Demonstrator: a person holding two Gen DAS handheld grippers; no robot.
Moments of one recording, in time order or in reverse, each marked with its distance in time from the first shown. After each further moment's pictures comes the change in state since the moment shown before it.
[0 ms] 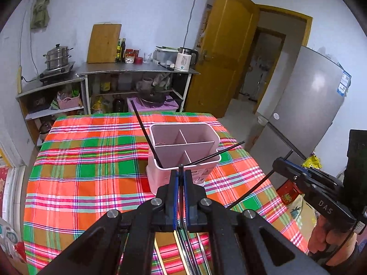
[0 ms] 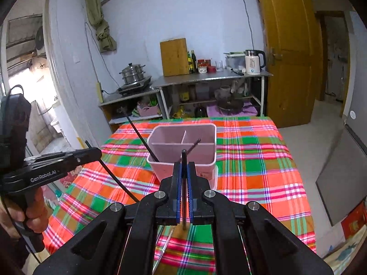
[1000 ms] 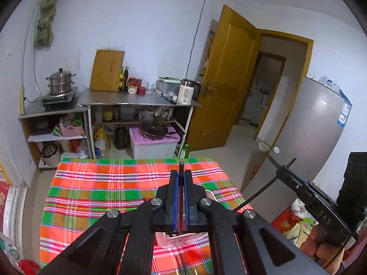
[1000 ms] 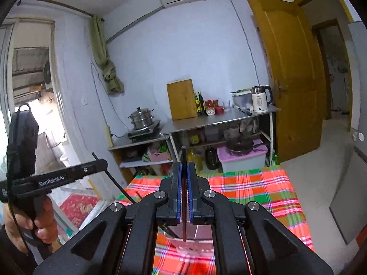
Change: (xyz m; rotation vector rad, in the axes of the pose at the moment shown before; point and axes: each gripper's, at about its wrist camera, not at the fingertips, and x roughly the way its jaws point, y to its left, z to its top) left arm -0.027 0.010 0.123 -0.020 -0.145 0.002; right arm 0.001 -0.001 0.106 0.057 -0.233 0.070
